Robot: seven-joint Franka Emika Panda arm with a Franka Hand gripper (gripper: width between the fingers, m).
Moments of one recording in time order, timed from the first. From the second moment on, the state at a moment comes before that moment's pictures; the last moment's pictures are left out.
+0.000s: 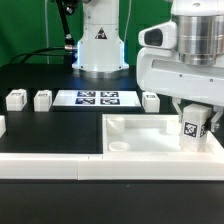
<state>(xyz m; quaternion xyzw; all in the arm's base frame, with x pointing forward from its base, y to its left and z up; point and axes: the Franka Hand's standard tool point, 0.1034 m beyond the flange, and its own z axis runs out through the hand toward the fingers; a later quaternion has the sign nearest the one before) 0.623 0.122 0.059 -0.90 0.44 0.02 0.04</state>
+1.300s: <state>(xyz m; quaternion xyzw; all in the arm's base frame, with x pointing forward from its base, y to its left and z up) 0.636 0.131 0.061 -0.55 0.83 0.05 0.05</state>
